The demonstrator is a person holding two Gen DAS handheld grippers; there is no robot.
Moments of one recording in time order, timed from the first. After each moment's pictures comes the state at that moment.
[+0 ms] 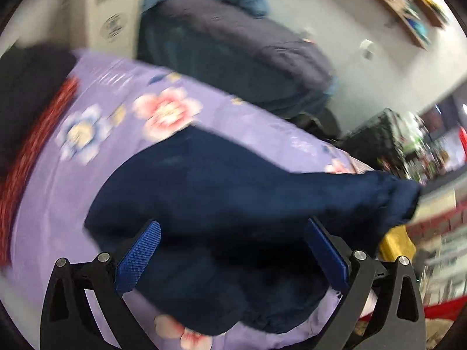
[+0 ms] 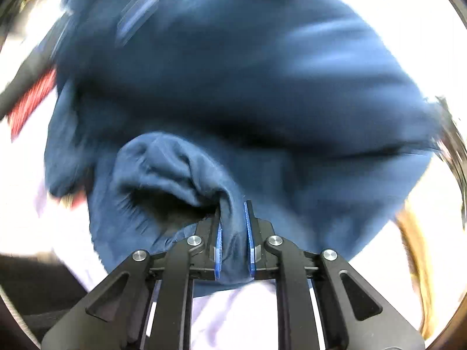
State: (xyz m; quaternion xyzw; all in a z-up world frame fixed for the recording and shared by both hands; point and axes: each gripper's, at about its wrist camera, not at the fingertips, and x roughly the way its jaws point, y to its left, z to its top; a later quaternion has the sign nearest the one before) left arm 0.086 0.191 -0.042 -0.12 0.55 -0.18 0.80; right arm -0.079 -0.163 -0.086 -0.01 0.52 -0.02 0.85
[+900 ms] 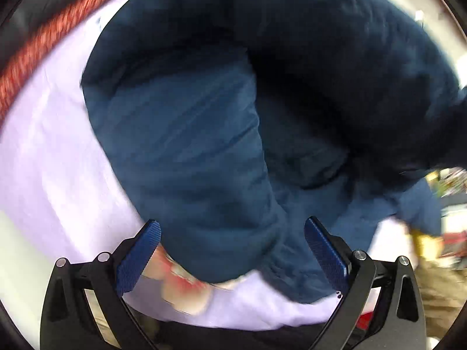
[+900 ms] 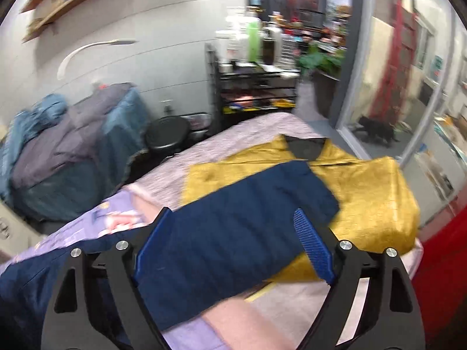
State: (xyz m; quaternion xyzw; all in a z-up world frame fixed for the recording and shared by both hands) left arm -0.008 0.160 -0.153 -0.07 0.64 -0.08 0.76; right arm -0.136 -0.468 0.023 0.21 0.35 -0.42 0.81
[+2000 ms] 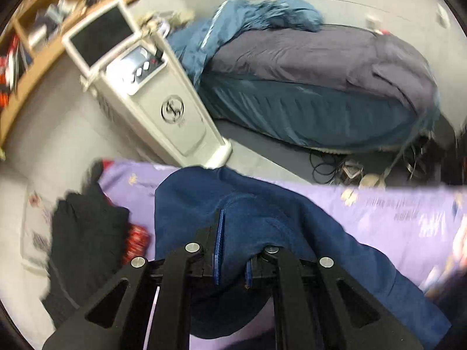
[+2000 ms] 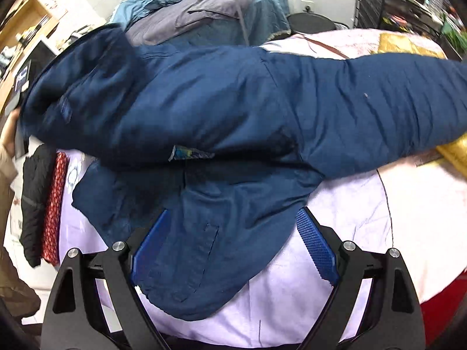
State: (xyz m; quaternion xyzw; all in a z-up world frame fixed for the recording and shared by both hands) left arm 0.334 0.071 -0.023 0.15 0.48 0.04 0.86; right arm -0.083 -0.215 -0.084 0.26 0.52 -0.13 0.80
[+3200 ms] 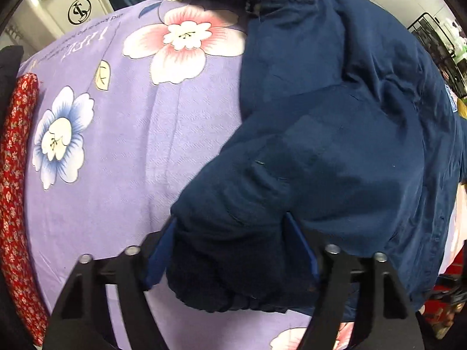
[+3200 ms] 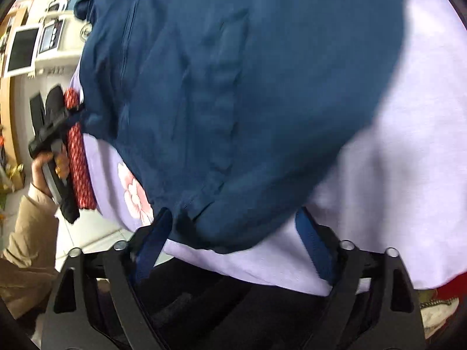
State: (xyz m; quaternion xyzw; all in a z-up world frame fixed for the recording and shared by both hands) left arm 0.150 0.186 -0.219 0.12 0.64 -0.19 0.73; right arm -0.116 -0.119 -0.246 0.41 0.68 0.02 0.61
